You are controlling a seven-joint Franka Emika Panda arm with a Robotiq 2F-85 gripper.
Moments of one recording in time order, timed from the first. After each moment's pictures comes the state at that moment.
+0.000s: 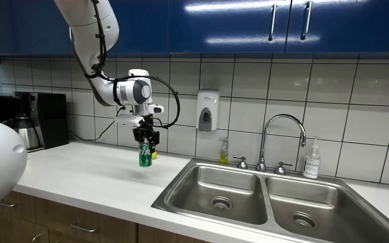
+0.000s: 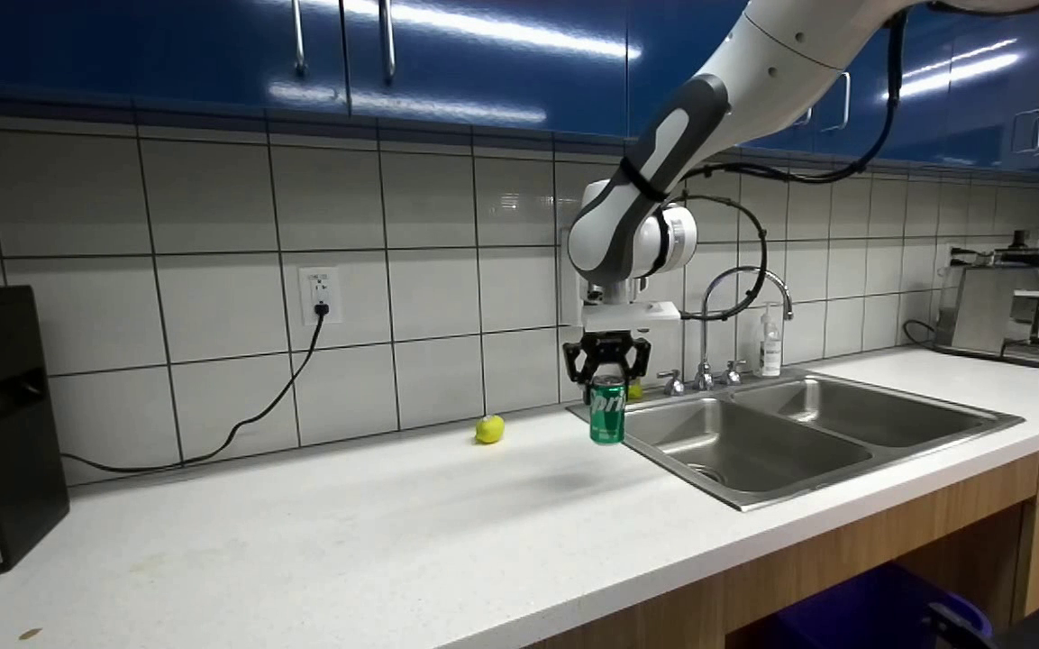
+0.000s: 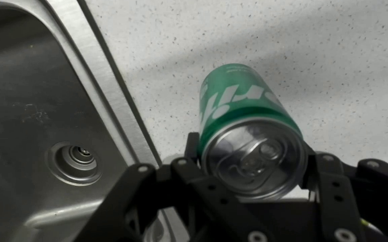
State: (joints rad) arm 0.15 0.22 -0.05 -2.11 -0.10 2.48 0.39
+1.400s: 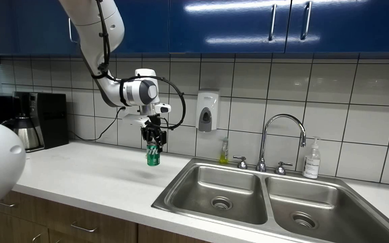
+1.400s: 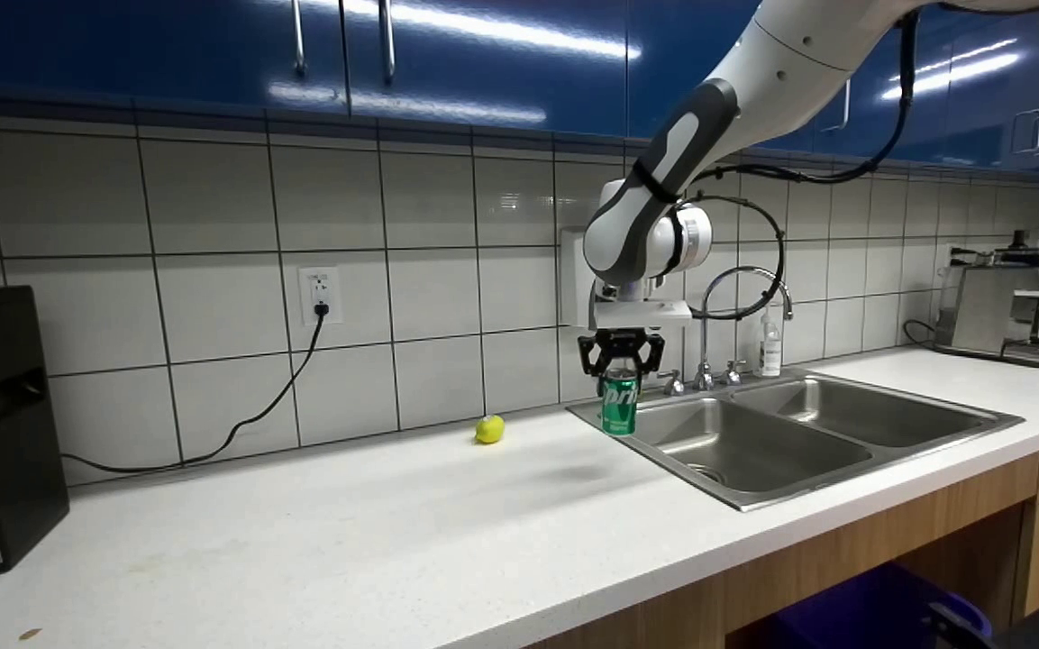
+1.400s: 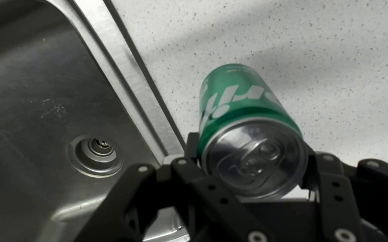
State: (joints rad) arm 0.13 0.22 -0.08 -2.11 -0.10 2.52 0.42
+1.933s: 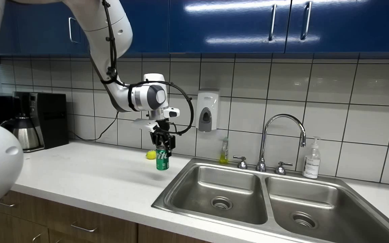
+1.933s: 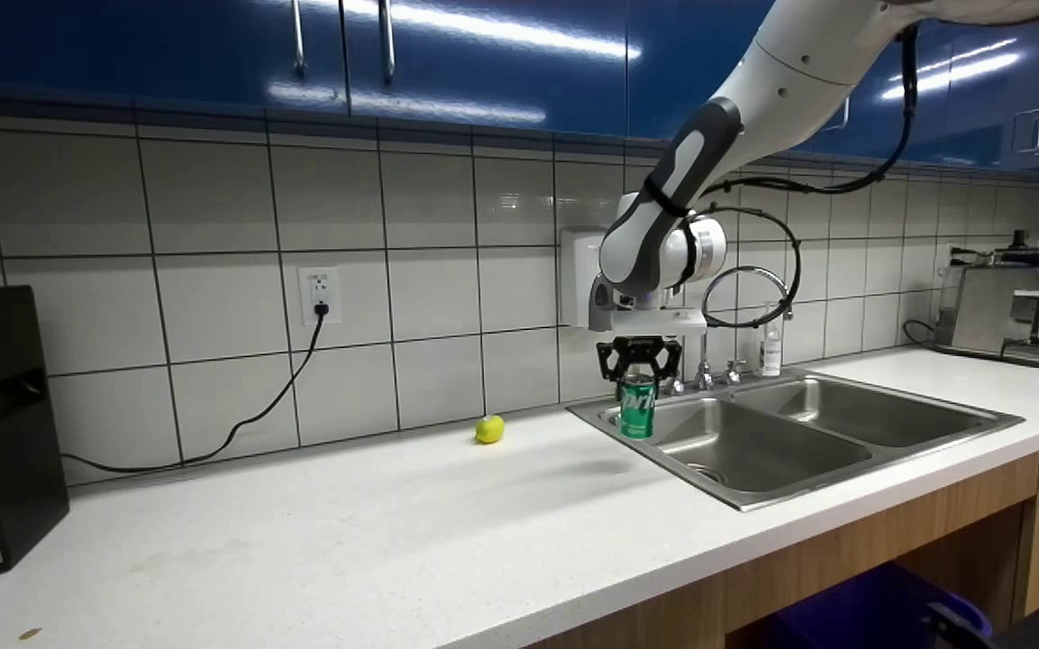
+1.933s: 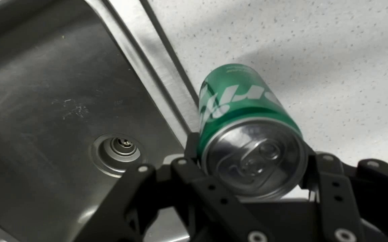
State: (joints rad) arm 0.09 0.26 -0.12 -2.11 -0.10 2.56 0.42
